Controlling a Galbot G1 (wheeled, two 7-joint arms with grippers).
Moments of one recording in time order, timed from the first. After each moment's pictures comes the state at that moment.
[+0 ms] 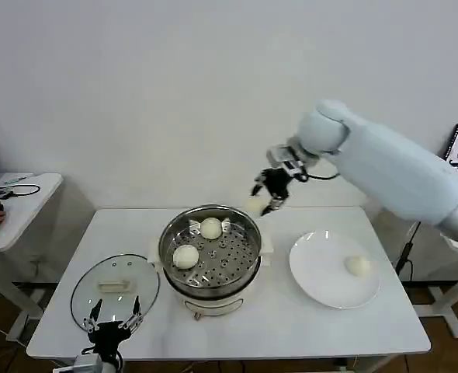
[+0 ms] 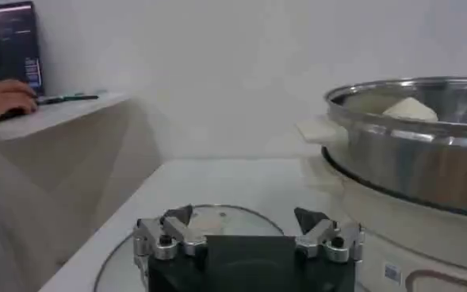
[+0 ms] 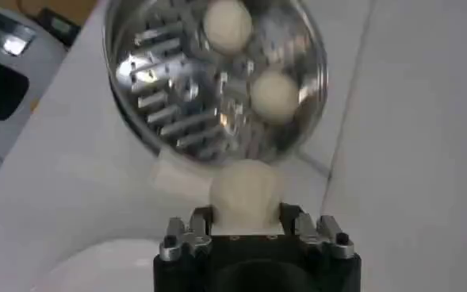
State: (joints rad) left arm 1.70 -1.51 -0.66 -2.09 -0.06 0.17 -0.08; right arm 0.43 1.07 -0.86 1.33 0.08 -0.05 -1.32
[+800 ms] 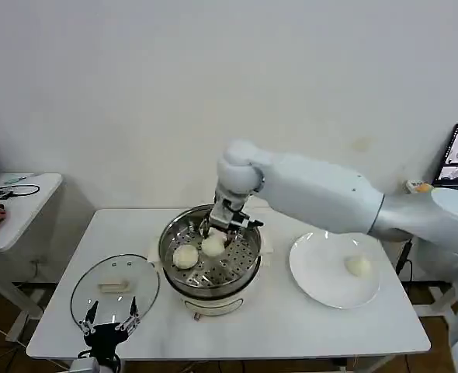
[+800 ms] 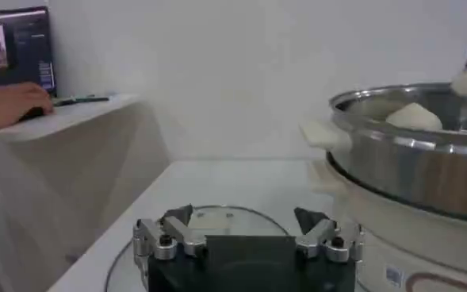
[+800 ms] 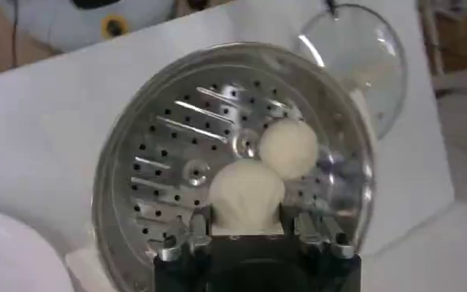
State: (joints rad) left arm 1.72 -1.54 -0.67 -2.13 -0.05 0.17 -0.08; right arm 0.38 1.26 -1.02 1.39 -0.19 0.25 -1.28
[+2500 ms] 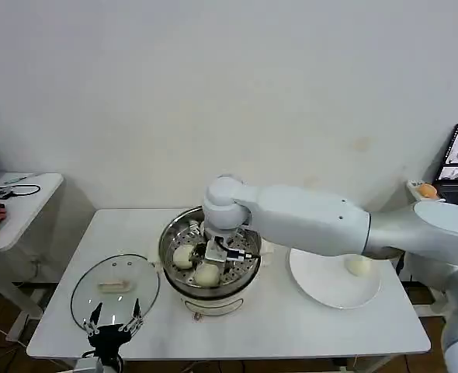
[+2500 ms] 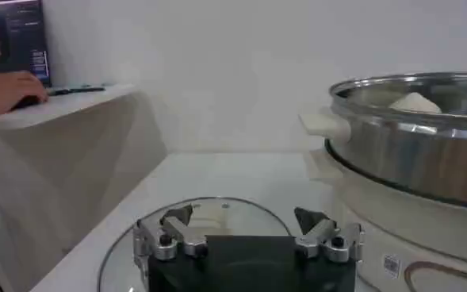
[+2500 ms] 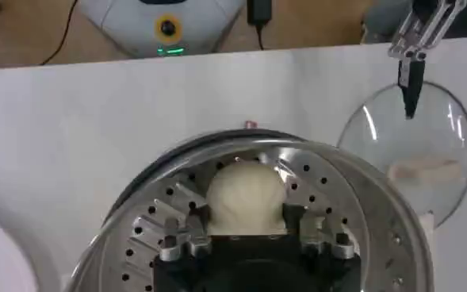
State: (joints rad) left arm 1.71 -1.54 -0.66 -2.10 -0.05 0.17 -0.08; right arm 0.35 1.24 -1.05 1.49 -0.25 0.26 -1.25
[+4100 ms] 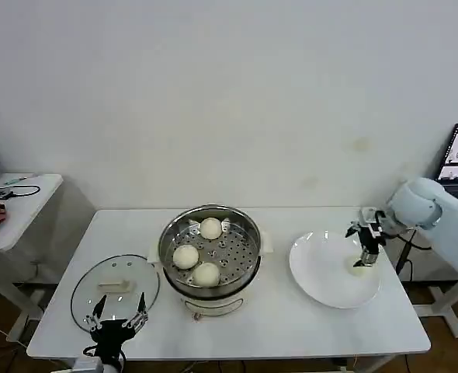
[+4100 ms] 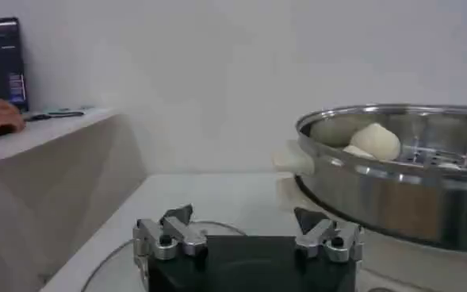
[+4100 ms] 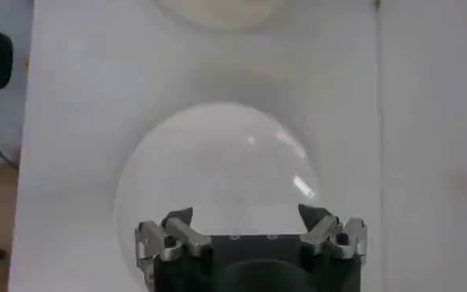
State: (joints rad) left arm 1.75 -1.52 -0.63 -2.20 -0.04 0.20 -0.07; right arm -0.06 0.54 -0.61 1.41 -0.14 -0.31 -1.16
